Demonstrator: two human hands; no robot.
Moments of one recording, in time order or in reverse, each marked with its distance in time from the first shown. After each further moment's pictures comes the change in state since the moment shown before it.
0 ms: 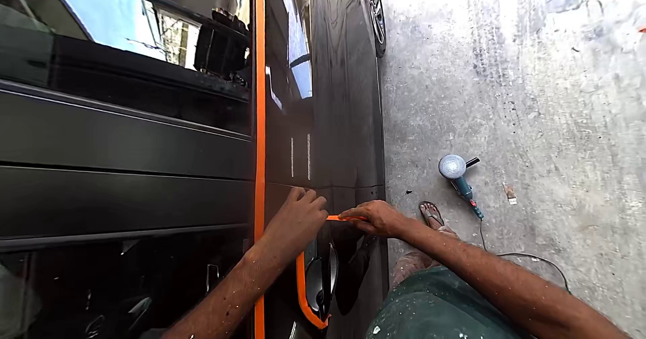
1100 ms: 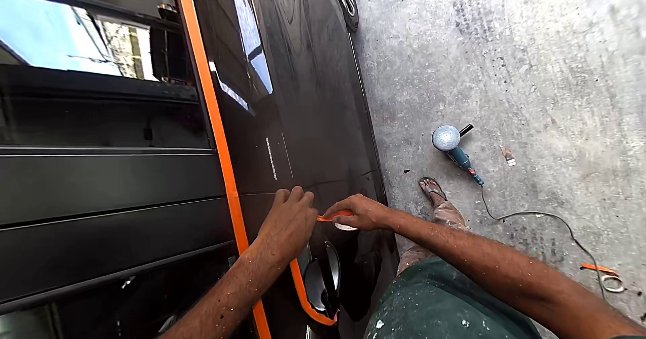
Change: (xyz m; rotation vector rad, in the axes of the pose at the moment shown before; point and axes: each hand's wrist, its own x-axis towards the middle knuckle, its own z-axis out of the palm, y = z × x) left_hand 0.026 0.007 -0.012 0.099 -0.343 -0.057; right_hand 0.016 -0.008 0.016 0.407 0.000 0.201
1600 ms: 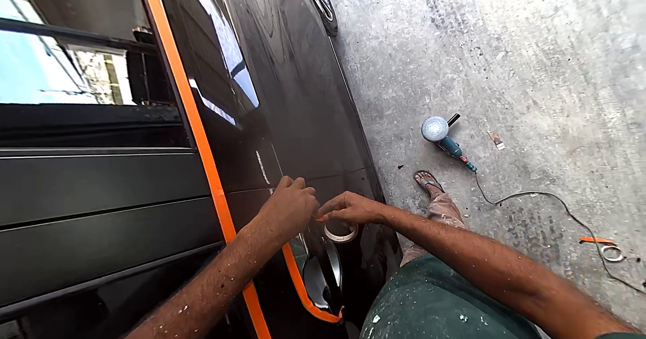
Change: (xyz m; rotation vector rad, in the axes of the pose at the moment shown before) left_hand 0.028 -0.008 0.012 0.038 0.044 0.224; right_hand -0.004 0.002 0.024 0.475 0.019 0.145
